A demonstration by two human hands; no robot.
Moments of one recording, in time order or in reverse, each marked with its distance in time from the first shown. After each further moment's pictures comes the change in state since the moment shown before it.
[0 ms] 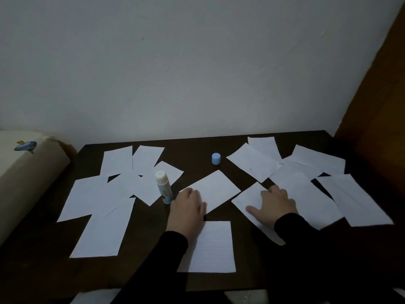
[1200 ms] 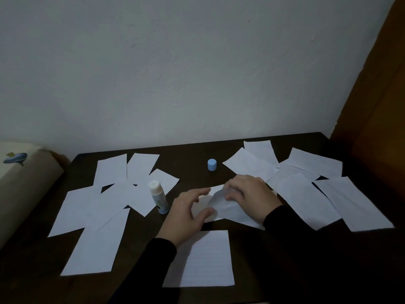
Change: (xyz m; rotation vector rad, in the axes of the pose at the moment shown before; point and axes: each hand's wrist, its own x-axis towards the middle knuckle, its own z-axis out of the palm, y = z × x) left_hand 0.007 0.003 -0.026 -0.412 -0.074 0.156; right_hand -0.015 -0.030 -0.052 0.343 0.174 -0.537
